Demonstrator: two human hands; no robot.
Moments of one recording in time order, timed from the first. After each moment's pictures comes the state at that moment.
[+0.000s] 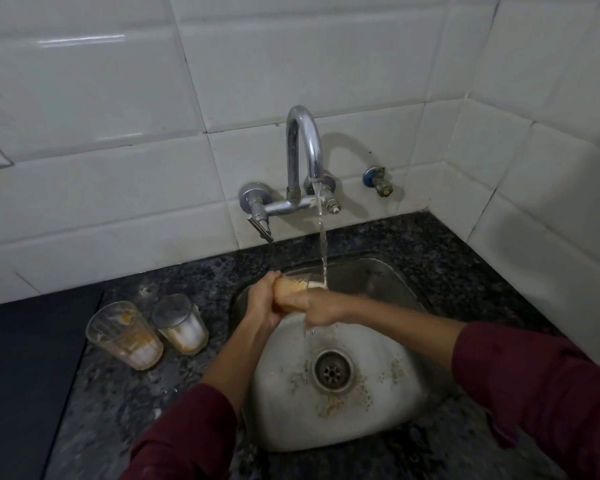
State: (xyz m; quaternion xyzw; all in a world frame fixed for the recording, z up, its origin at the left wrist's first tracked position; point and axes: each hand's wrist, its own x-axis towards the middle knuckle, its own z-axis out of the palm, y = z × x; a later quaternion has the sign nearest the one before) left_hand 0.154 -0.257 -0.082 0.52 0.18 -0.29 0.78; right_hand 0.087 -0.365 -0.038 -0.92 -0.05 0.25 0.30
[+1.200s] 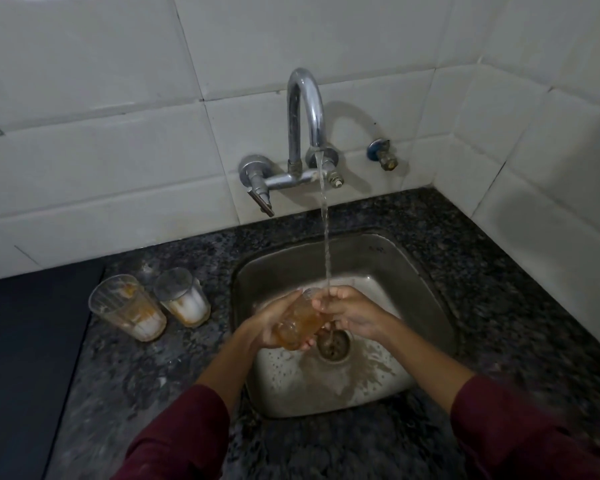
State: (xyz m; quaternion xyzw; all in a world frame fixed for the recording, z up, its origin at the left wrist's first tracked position) left_hand 0.117 -0.228 -0.127 0.54 0.03 -0.61 0.58; right_hand 0.041 -0.386 -0.117 -0.60 0.14 0.16 0.77
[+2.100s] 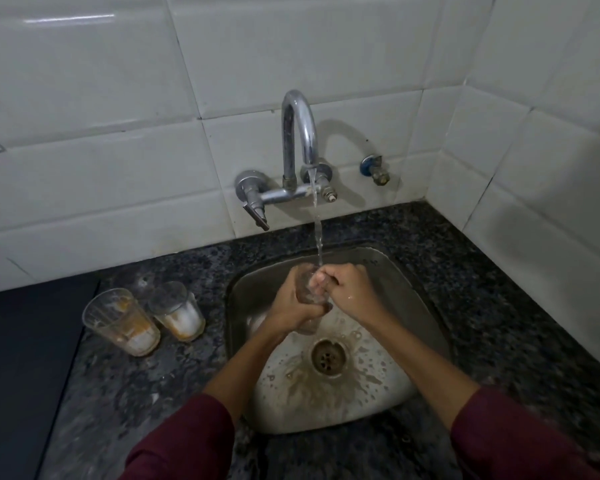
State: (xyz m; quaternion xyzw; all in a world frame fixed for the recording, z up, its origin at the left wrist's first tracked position) left_hand 0.109 -0.259 -0.101 0.70 -0.21 -0.24 0.64; right_hand 0.051 -0.389 -0.059 -0.88 0.06 -0.14 0.46
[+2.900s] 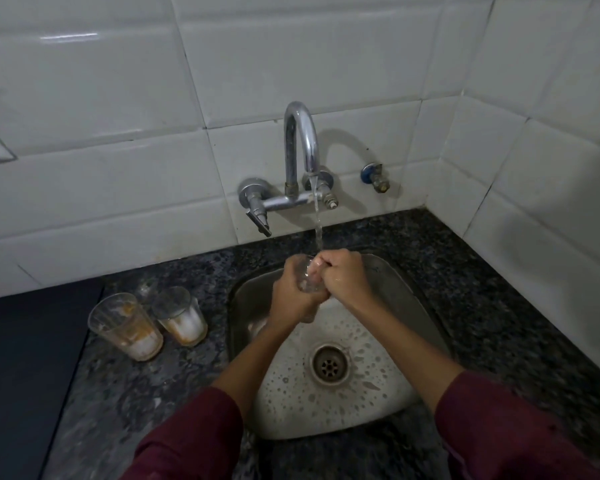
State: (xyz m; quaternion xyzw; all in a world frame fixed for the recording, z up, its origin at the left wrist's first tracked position) left_hand 0.109 -0.269 -0.076 0.78 -0.17 -0.11 0.58; right_hand 0.073 -0.378 -0.032 -0.86 0.14 -0.15 0.46
